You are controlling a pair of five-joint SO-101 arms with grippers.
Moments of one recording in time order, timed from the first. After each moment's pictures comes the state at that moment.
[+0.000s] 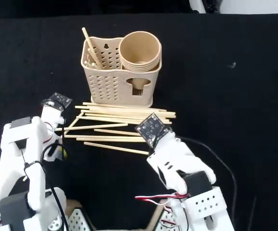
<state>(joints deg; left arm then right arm) -21.1 -22.3 54.3 57.7 -43.0 -18.6 -84.5 83.5 62.6 23.9</state>
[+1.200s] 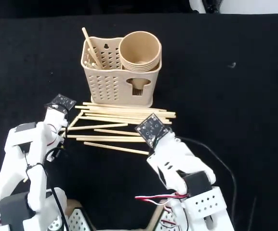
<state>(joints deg) -20.1 -22.2 59.0 49.5 -43.1 -18.6 -84.5 83.8 62.6 23.9</state>
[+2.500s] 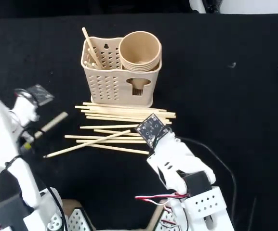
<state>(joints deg) -33.8 -22.2 28.3 90.3 -73.6 -18.6 -84.5 84.0 62.6 23.9</state>
